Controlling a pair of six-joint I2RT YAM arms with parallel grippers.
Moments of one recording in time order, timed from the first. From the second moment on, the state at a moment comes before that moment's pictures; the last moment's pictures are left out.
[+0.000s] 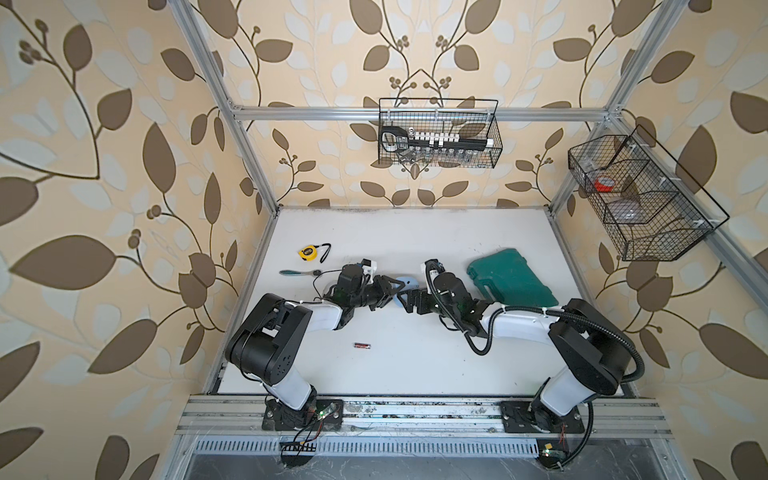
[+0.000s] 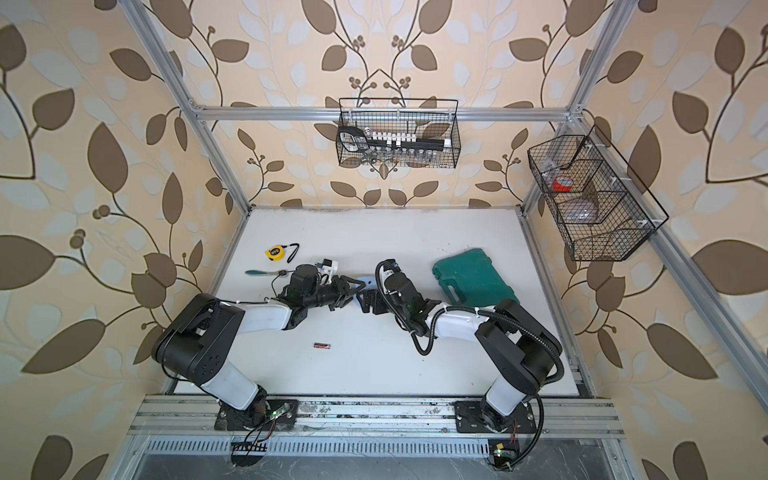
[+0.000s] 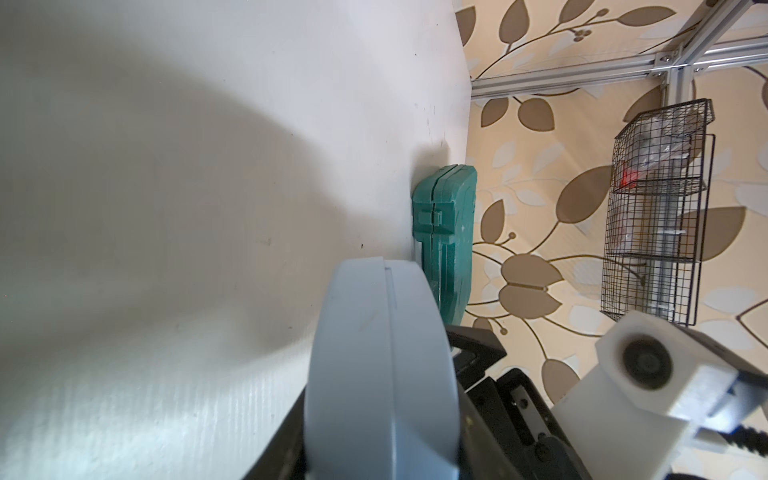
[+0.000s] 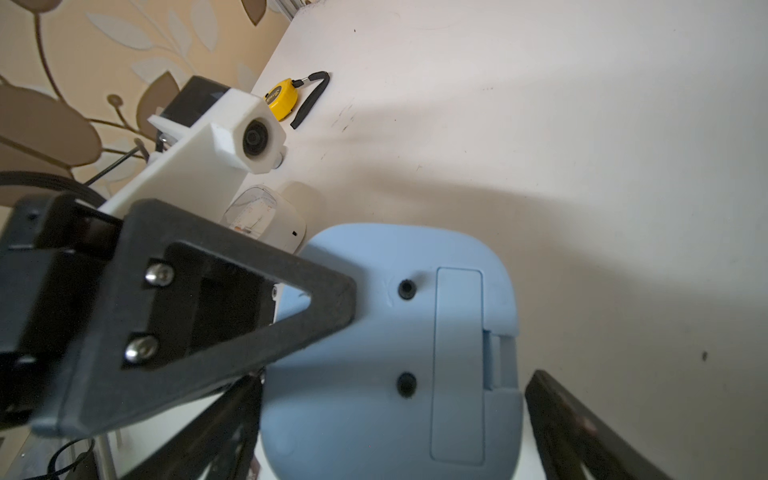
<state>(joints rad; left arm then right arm) -0.38 1.61 0.59 0.53 0.61 -1.13 0.76 1.64 0.77 0.33 0.01 0.61</state>
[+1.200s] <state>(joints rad) -0.89 1.62 0.72 0.58 -0.37 0.64 0.29 1.44 0.81 0.07 -0.60 1.06</state>
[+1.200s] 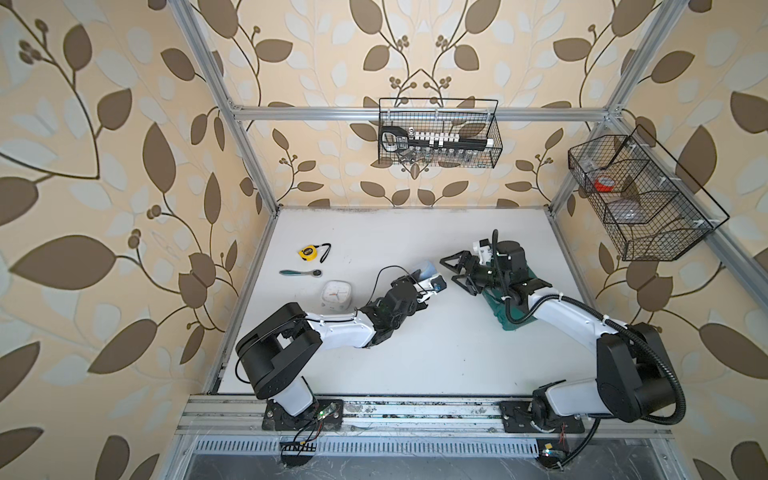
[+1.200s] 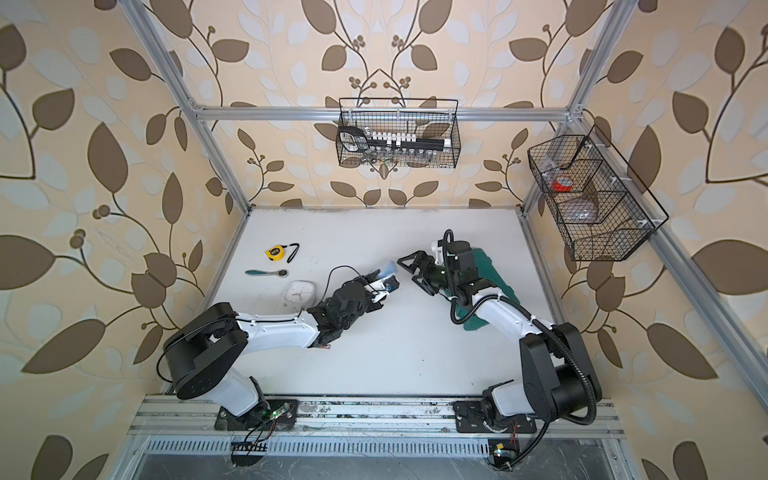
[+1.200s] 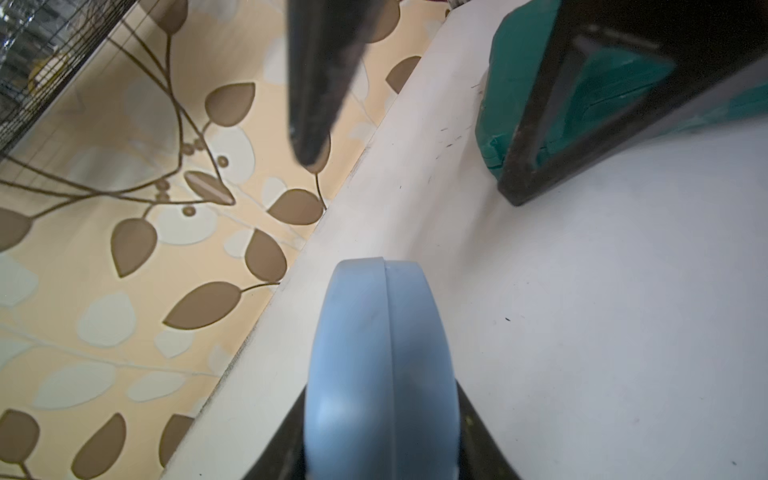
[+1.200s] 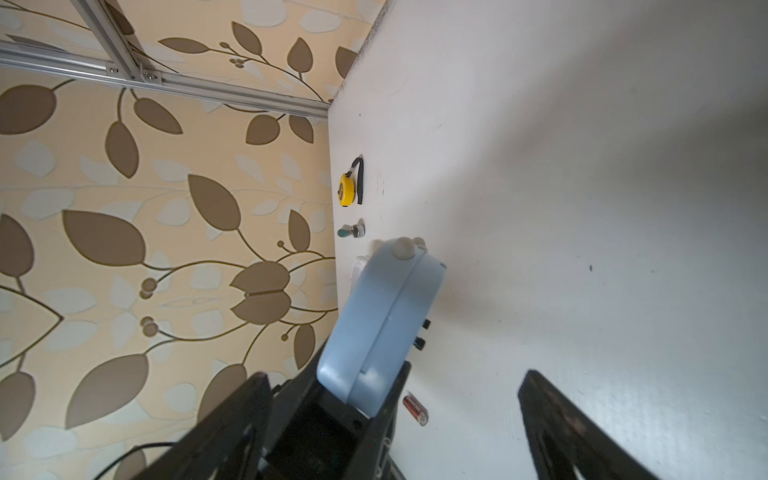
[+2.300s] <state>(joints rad) -0.96 1.79 0.71 0.85 -0.48 1.02 0.28 1.61 0.90 -0.01 -0.73 1.16</state>
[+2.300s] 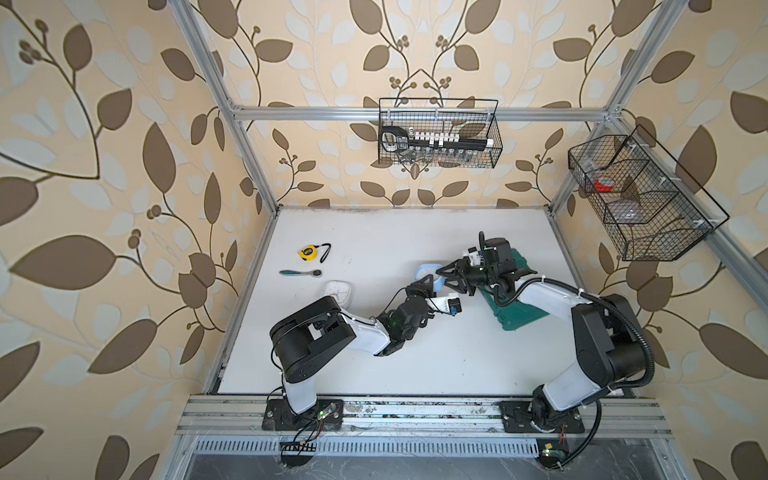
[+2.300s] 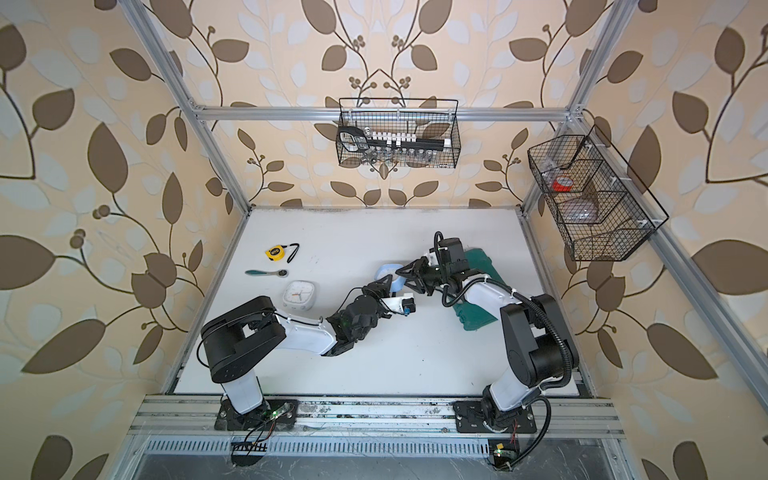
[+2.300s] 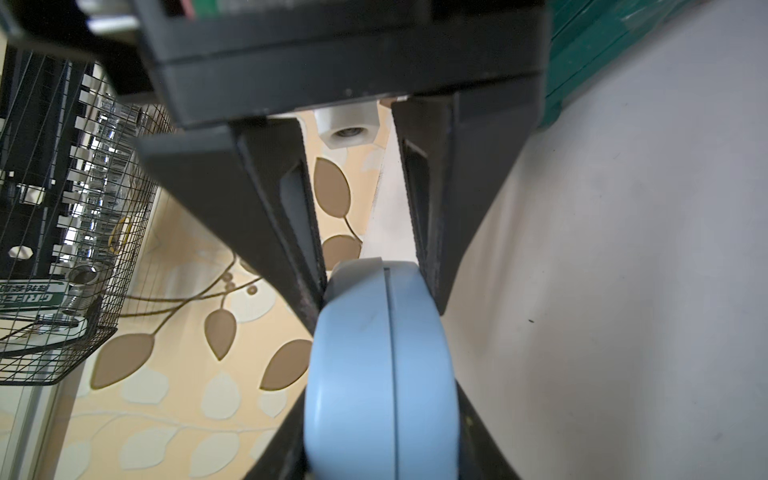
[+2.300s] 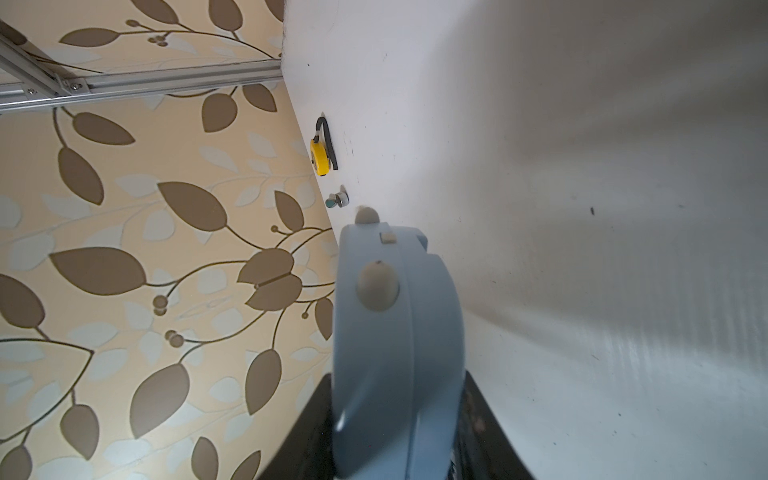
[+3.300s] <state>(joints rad) -0.87 1.49 0.49 0.71 -0.28 0.39 0.24 1.78 1.00 0.04 -0.55 1.09</state>
